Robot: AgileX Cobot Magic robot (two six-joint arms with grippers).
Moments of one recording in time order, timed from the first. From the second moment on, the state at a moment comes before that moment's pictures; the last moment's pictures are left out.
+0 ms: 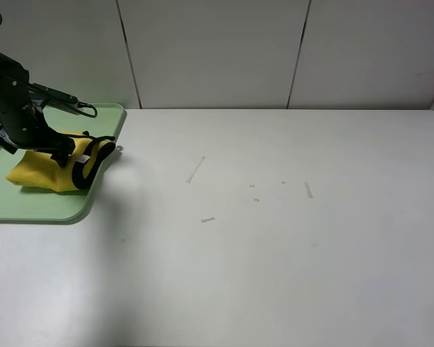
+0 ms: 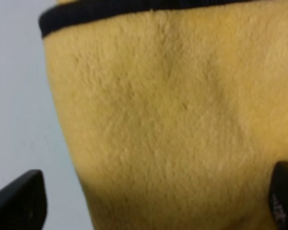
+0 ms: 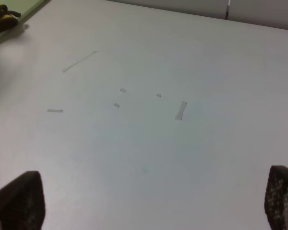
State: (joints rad) left arm -0.02 2.04 -1.22 0.54 0.46 -0.24; right arm 0.41 -0.01 -0.49 0.01 1.03 0.08
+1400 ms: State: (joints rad) left arm -0.37 1.27 -1.21 0.32 1.16 -0.09; right arm 0.41 -0.01 -0.49 0.01 1.03 0.08
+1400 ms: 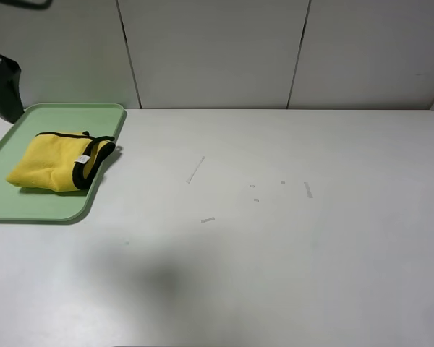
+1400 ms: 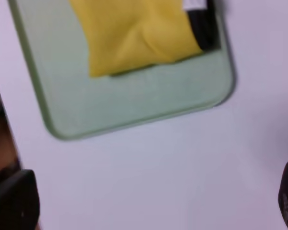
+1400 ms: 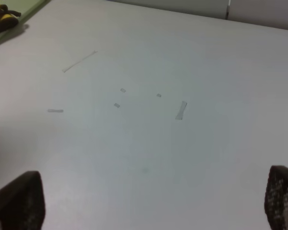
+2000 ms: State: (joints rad) left arm -0.47 0.76 -0.82 0.13 1.16 -0.09; right arm 0.41 -0.01 -0.49 0.01 1.03 0.08
